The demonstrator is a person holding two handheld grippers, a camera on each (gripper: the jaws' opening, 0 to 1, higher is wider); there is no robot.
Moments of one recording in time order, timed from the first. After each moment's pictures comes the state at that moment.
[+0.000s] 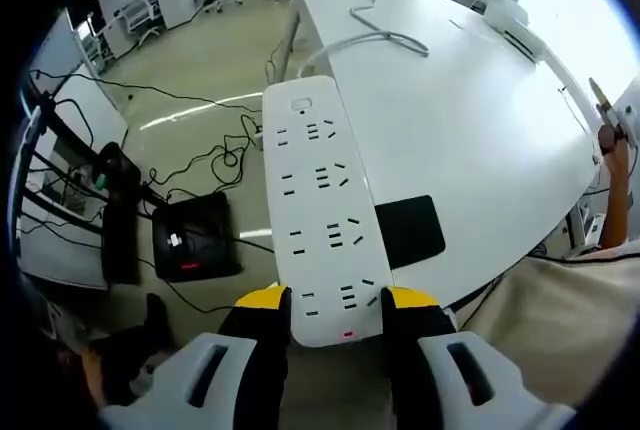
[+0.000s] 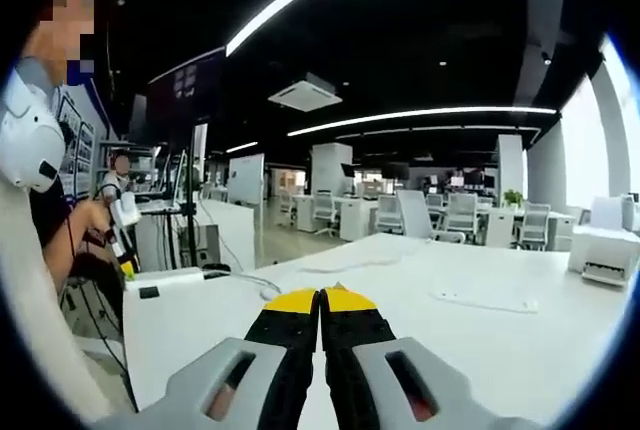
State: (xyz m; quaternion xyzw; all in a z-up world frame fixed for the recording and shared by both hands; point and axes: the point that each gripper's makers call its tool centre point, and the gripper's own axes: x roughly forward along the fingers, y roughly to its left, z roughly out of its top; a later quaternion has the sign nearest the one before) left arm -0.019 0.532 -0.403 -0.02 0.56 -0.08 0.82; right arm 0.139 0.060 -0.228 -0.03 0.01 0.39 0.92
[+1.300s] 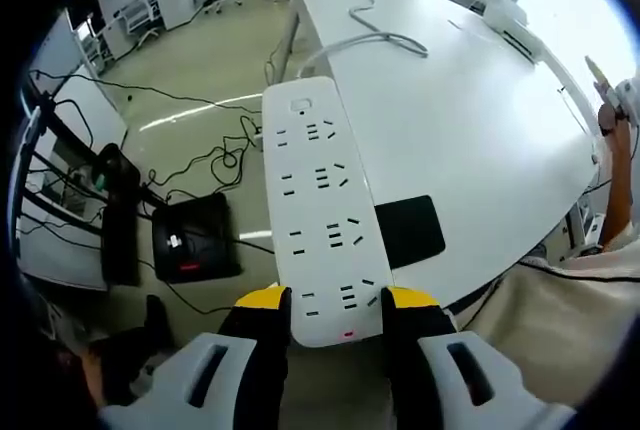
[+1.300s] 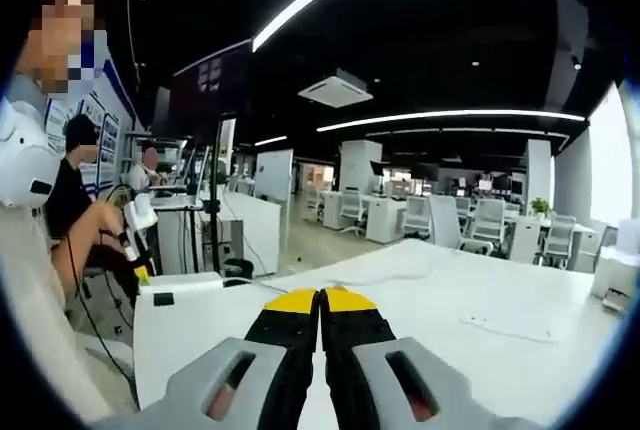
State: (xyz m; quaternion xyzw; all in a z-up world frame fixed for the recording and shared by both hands) left arm -0.018 0.534 -0.403 -0.02 0.56 -0.08 0.83; right arm 0.153 0.116 -0.202 -0.05 0.02 0.45 0.89
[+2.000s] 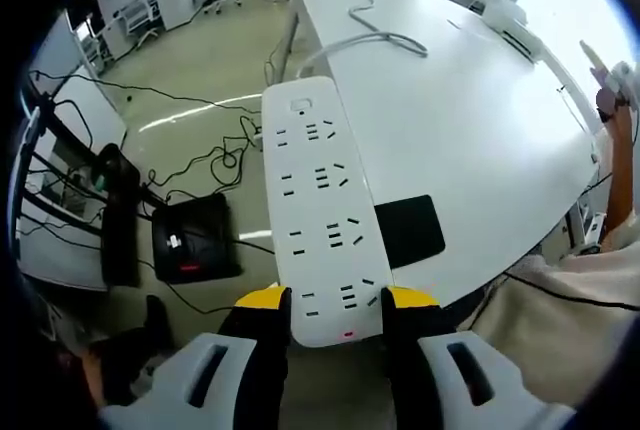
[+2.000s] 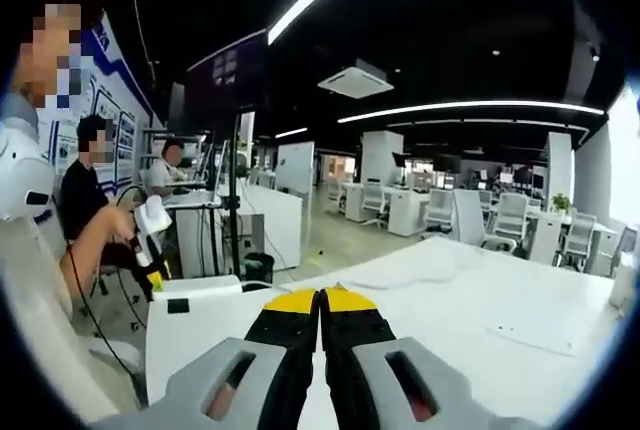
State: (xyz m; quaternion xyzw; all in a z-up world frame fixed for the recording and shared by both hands) left arm -0.018 0.533 -0.403 -0.02 0.56 -0.08 0.82; right arm 0.156 0.166 -0.194 -0.05 0.04 0.50 0.87
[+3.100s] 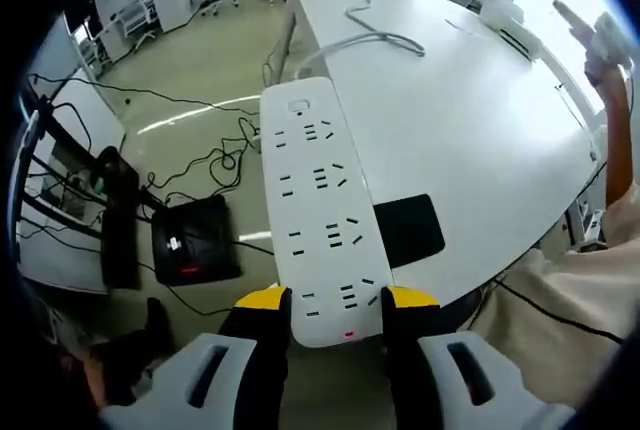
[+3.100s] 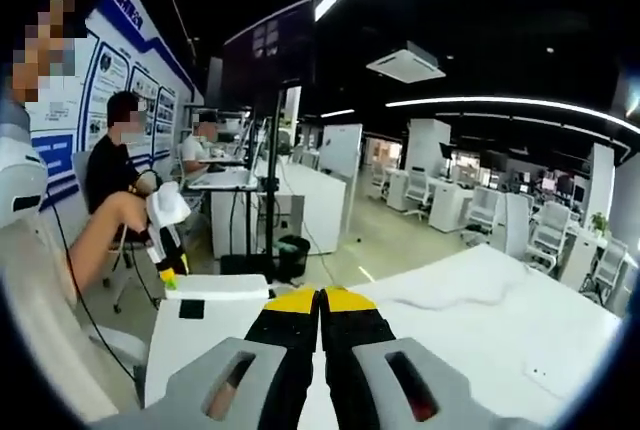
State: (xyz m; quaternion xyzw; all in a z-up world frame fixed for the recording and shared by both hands) left arm -0.023 0.526 -0.402 -0.01 0.56 -0.09 0.83; right arm 0.168 0.265 -0.196 -0.11 0.06 0.58 0.81
